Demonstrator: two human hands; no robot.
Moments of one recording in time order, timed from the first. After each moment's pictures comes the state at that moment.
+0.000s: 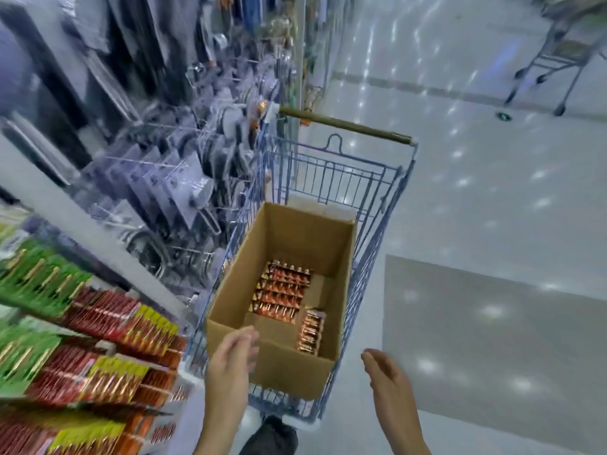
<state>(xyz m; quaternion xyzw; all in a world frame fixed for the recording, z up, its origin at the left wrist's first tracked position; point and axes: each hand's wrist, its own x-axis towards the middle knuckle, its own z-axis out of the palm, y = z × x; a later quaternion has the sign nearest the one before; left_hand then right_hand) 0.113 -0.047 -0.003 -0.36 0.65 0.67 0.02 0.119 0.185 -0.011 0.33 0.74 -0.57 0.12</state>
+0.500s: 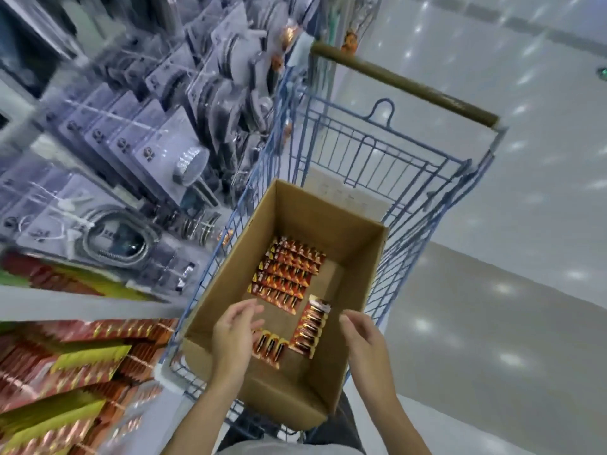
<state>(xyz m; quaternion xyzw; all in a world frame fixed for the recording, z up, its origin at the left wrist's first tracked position) -0.032 -0.045 -0.080 -0.46 0.60 0.65 0.06 -0.057 0.145 -0.019 0.29 0.75 -0.54 0.24</state>
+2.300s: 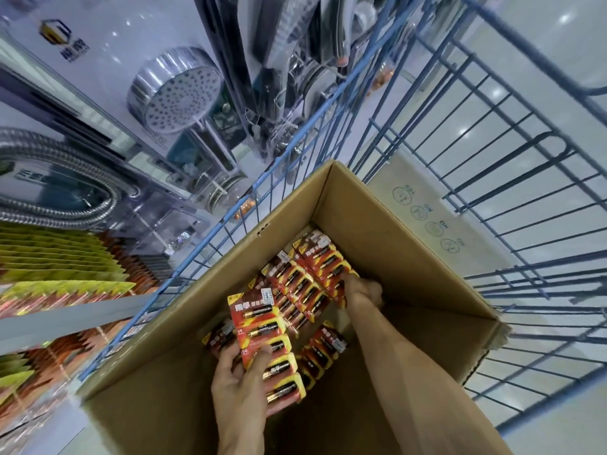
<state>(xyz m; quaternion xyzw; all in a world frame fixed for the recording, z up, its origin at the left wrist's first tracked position) -0.106 0.006 -0.195 -0.73 0.31 0.61 -0.03 -0.289 0.112 -0.440 0.41 0.71 -0.42 0.39</state>
